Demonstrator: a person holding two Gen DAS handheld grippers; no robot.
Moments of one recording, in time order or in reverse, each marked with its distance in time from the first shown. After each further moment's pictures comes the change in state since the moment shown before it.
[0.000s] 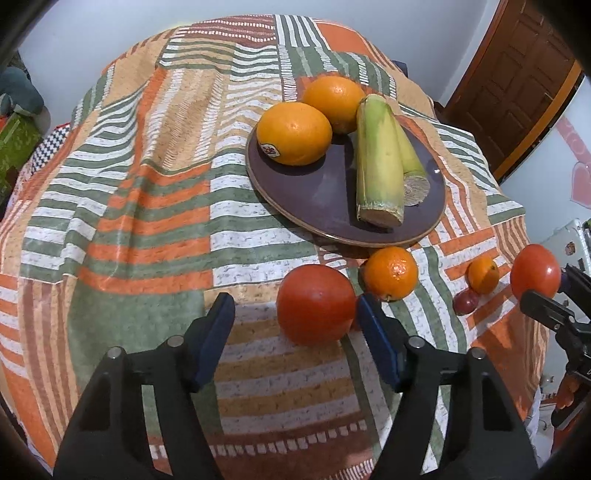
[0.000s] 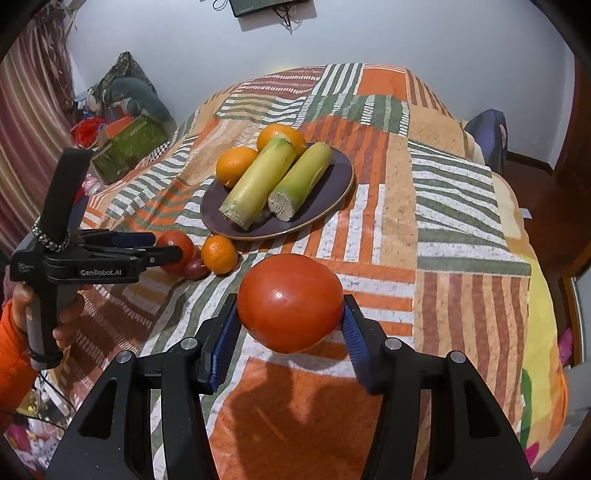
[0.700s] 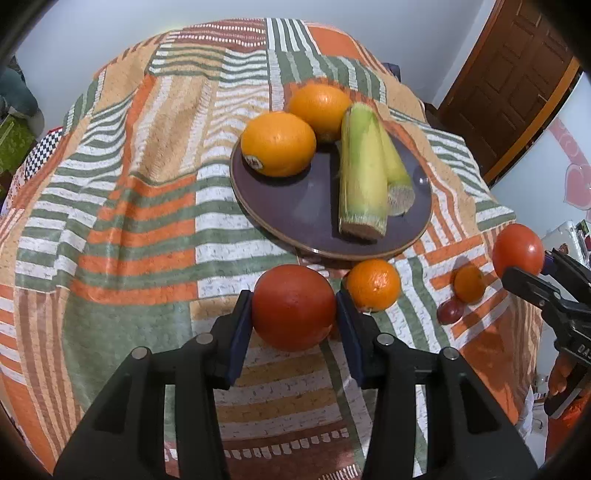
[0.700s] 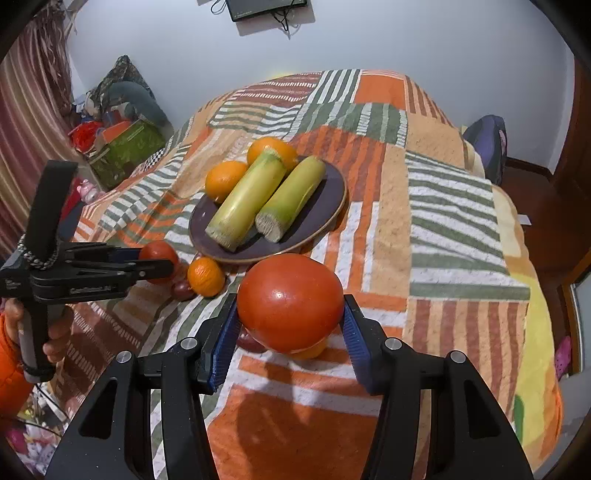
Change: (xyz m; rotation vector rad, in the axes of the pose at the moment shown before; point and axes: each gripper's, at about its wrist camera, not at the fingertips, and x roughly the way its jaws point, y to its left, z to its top) left arm -0.007 -0.007 0.009 0.009 -0.013 -0.021; right arm 0.004 -0.011 0.017 -0.005 -0.024 -0.011
